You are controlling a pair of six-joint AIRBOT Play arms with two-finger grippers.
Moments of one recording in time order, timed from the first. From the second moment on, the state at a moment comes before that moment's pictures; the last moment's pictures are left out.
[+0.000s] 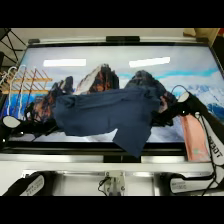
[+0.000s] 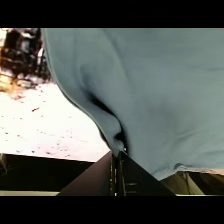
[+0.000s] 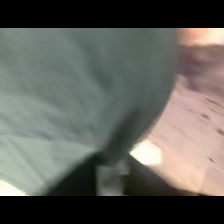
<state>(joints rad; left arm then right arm) 0.21 -0.98 0.57 1.04 -1.00 -1.46 -0.08 -1.57 1.02 -1.14 1.27 1.46</state>
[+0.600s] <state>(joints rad) 0.21 -0.79 1.42 1.14 -1.06 -1.42 -0.03 -1.06 1.55 -1.22 1.09 1.37</state>
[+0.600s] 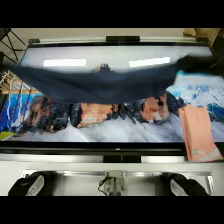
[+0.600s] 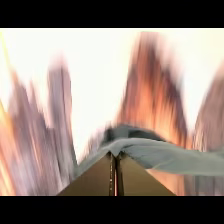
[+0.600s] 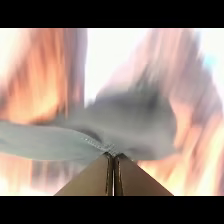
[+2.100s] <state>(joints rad) 0.18 -1.22 1.24 1.23 -0.90 -1.51 0.03 -1.54 1.56 -1.43 0.93 1.52</state>
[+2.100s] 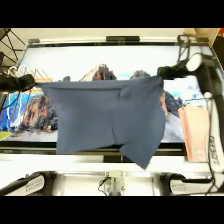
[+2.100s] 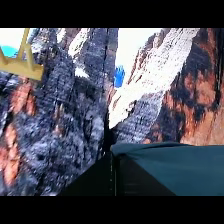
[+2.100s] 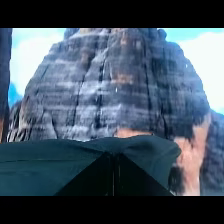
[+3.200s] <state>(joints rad) 0.20 -1.59 1.23 1.04 -1.04 -1.41 0.01 -1.71 1.44 -1.45 1.12 1.55</state>
